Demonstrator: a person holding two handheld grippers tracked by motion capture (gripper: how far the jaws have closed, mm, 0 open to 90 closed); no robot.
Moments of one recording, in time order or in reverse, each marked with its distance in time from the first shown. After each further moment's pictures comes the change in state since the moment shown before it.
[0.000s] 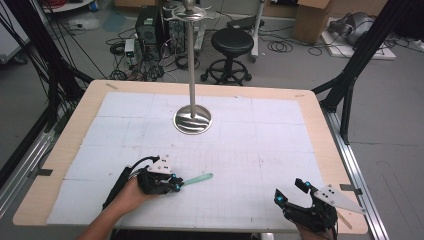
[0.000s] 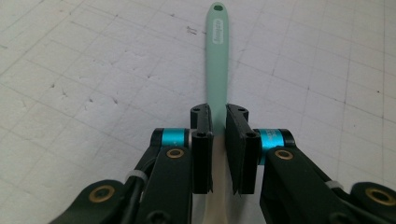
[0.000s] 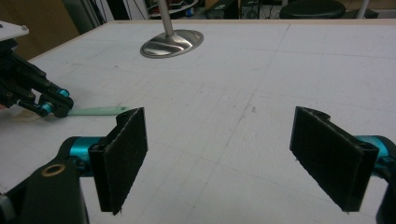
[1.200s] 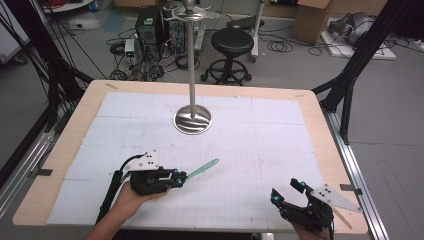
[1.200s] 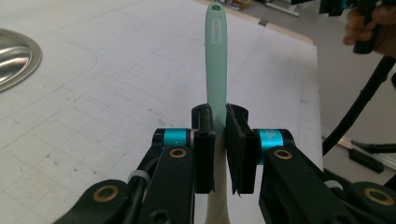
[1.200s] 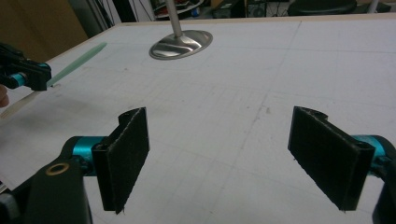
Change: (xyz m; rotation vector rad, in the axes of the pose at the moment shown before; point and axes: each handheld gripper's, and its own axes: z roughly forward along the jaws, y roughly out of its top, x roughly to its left) left arm -0.021 0.012 -0.035 -0.361 -0.063 -0.102; right arm 0.008 0.001 0.005 0.000 0.029 0.029
